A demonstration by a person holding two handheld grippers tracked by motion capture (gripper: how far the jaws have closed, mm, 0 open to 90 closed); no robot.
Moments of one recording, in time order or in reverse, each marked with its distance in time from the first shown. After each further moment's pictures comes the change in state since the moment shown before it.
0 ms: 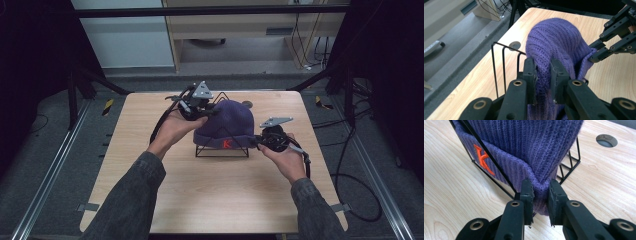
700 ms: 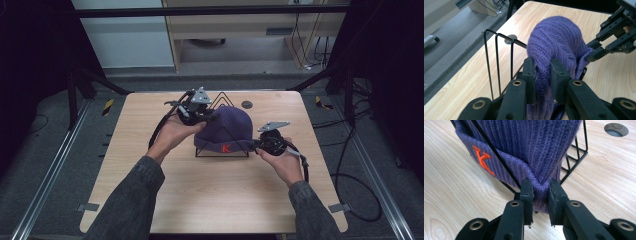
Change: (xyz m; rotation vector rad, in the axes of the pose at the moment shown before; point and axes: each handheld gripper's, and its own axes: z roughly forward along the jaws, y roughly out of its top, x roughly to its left) left arm -0.004 -0.013 0.004 0.015 -0.016 -0.016; right arm 0.002 -0.013 0.013 0.019 0.014 0.018
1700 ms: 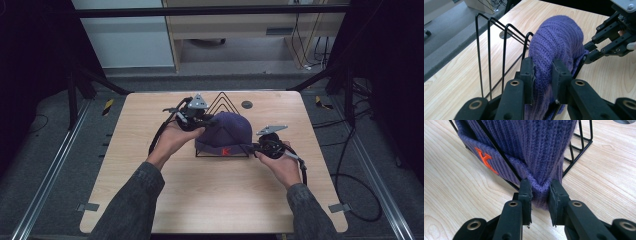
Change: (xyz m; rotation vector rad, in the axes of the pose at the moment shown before) left arm -0.003 -0.023 0.007 -0.021 -0.029 -0.068; right arm 0.000 -0.011 0.010 0.030 -0.003 0.019
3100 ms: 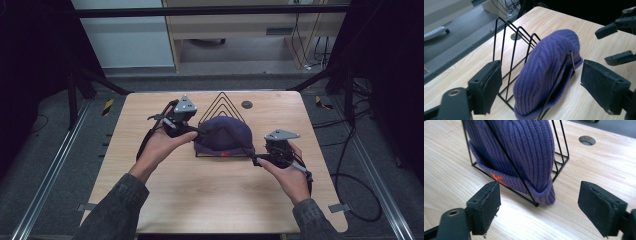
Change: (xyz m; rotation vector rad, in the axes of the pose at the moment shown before) left arm -0.021 -0.007 -0.049 -0.059 0.100 -0.079; right arm 0.032 -0.003 -0.053 -0.142 -0.139 0.027
